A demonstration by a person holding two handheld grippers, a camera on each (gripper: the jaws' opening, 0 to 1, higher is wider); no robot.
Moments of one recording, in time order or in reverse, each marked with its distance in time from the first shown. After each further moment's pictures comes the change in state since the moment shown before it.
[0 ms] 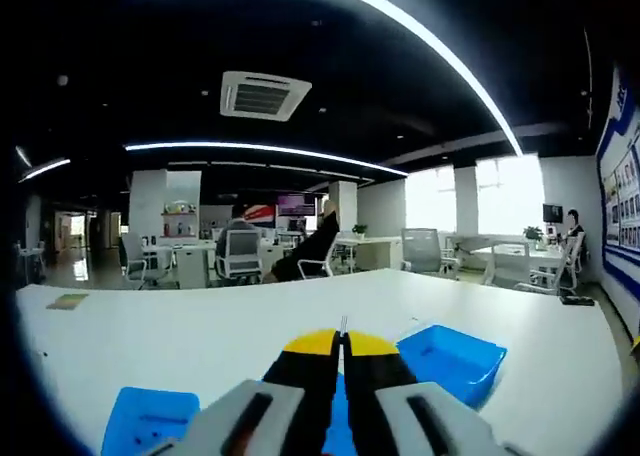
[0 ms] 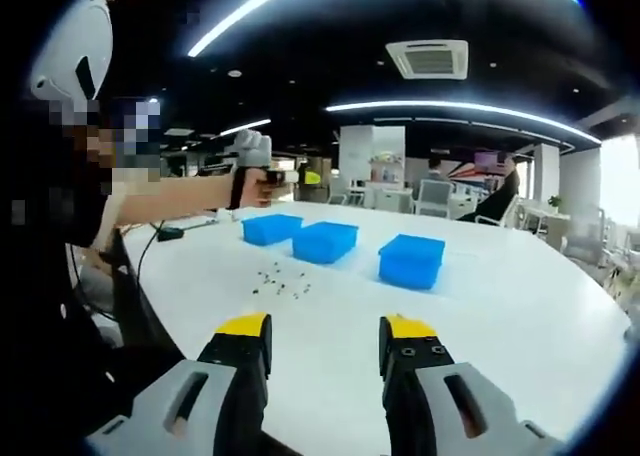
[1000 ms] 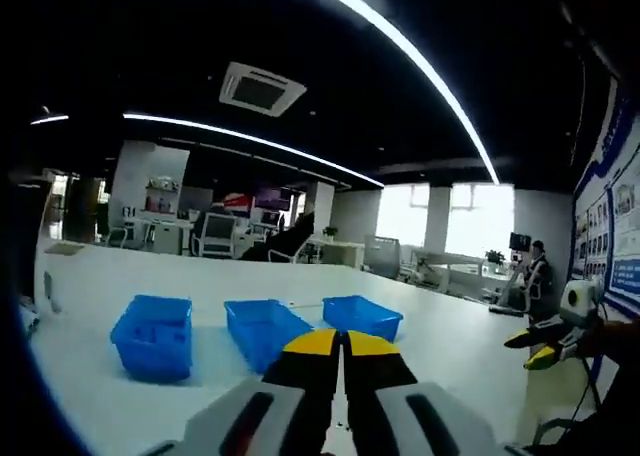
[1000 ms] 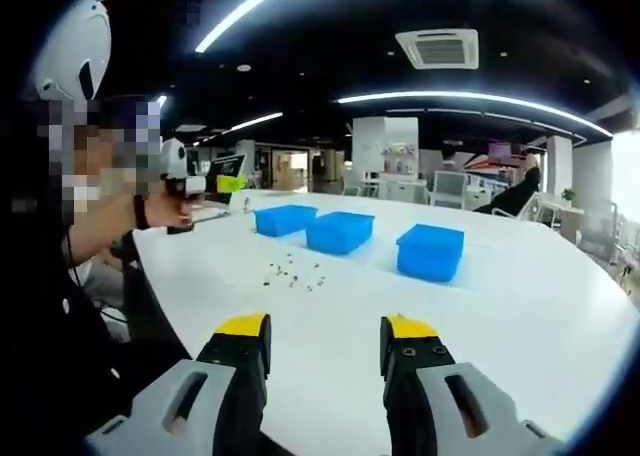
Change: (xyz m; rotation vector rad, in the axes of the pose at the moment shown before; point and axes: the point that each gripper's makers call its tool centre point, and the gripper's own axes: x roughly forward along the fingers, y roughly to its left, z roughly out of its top) left arm -0.200 -0.047 -0.021 -0.149 -0.062 -0.111; right arm 0.018 0.010 -0.009 -0.002 0.030 0.072
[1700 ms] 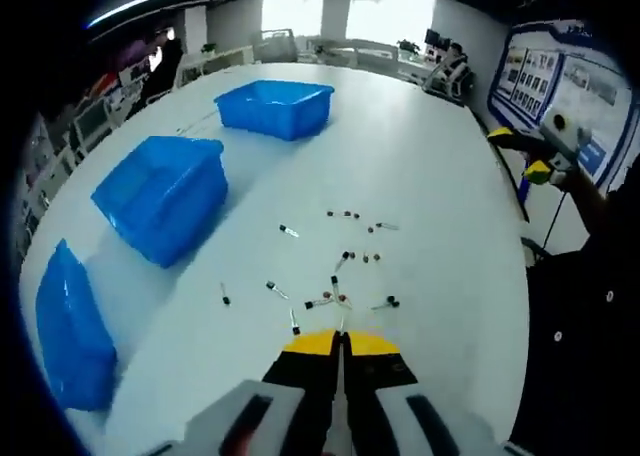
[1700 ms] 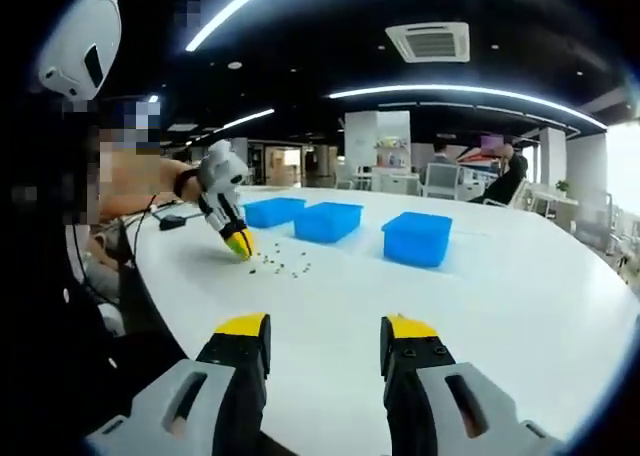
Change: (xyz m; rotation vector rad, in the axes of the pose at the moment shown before) left arm 0.021 -0.015 -0.152 0.184 0.874 -0.398; right arm -0.008 -0.021 -0.020 0.031 0.016 -0.027
